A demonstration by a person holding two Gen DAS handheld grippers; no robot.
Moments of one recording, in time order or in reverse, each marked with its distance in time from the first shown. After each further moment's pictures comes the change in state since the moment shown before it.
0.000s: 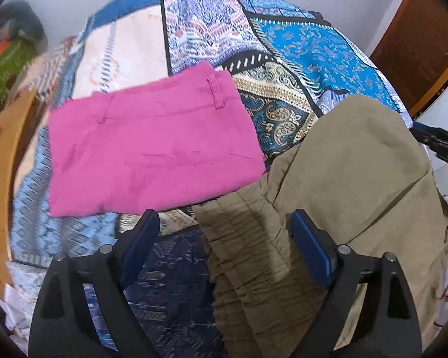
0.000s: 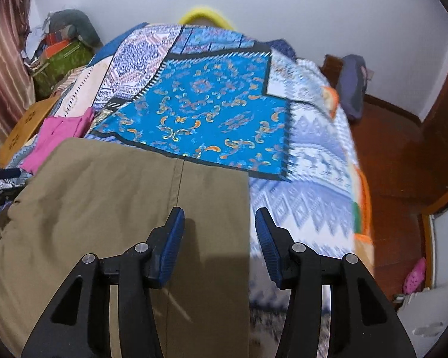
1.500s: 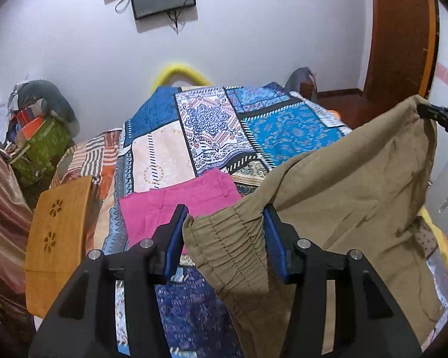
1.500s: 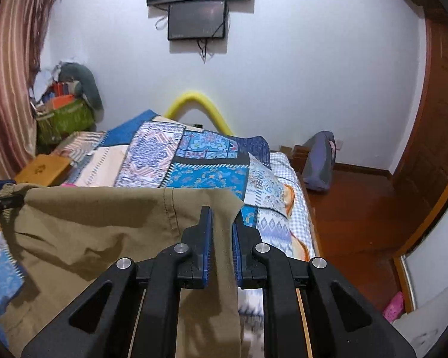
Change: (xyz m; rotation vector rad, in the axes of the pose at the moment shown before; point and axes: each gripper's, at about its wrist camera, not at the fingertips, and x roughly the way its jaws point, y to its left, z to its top) left arm -0.190 -0.056 -0.013 0.159 -0.363 0.165; right arm -0.189 0.045 0.001 -0.021 -0.397 -0.111
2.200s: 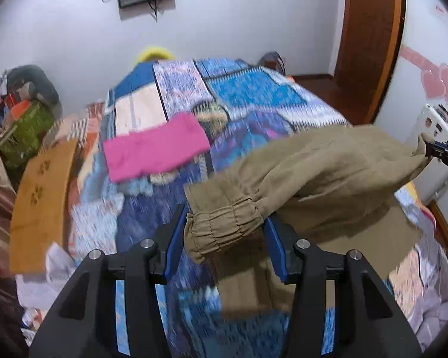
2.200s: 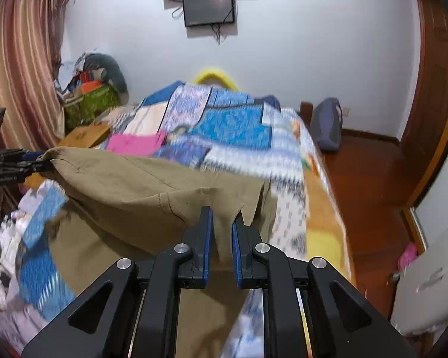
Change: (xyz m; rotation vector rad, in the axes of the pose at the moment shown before) left arm -0.085 -0.031 -0.146 0.027 0.070 -0.127; right arm -0.099 0.032 -0.150 0.056 0.115 0.084
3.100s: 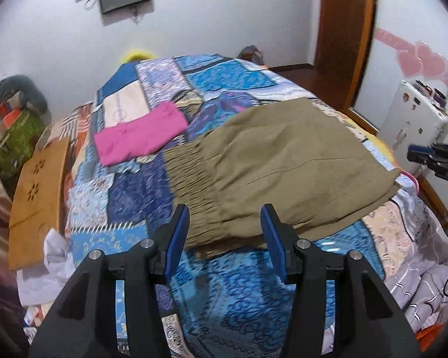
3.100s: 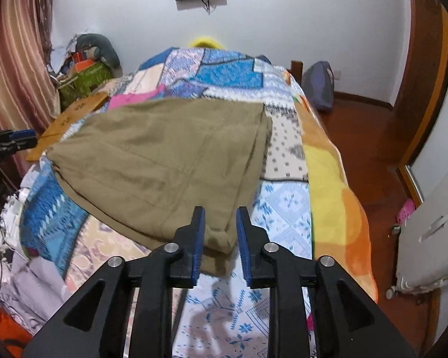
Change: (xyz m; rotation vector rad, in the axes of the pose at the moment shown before) left arm -0.045 -0.034 -0.047 0.096 -0.011 -0.060; right arm -0.038 0.012 -0.067 0.043 0.070 -0.019
